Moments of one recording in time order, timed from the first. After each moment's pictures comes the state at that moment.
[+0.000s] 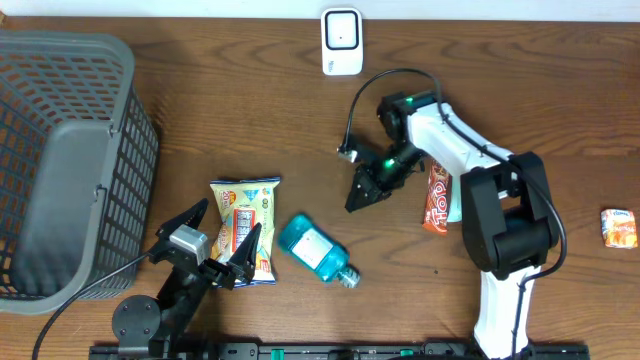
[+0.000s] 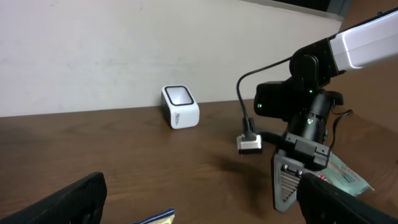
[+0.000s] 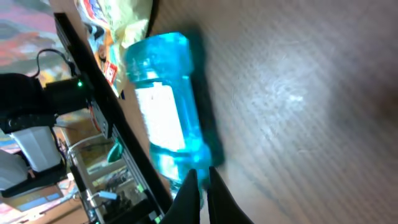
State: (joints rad) left arm 0.00 0.01 0.22 -0.22 0.49 -0.15; right arm 0.35 2.14 1.53 -1.24 -0.80 -0.40
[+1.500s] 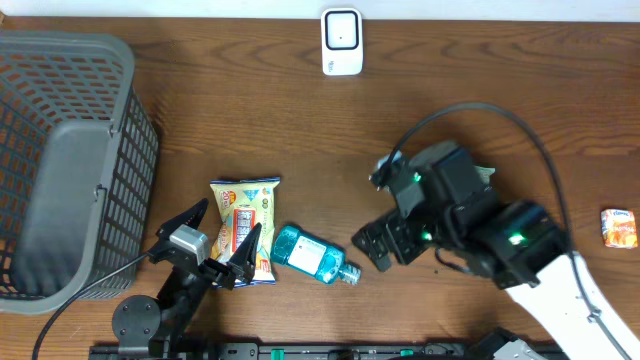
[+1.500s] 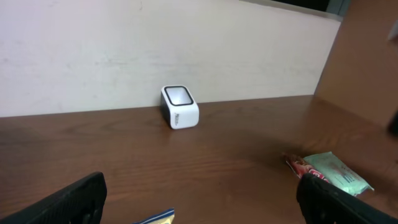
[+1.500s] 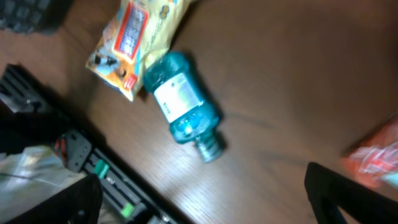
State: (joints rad) left arm 0.00 0.01 0.22 -0.22 0.49 -0.15; right arm 0.63 1.16 1.19 -1.08 -0.28 0.15
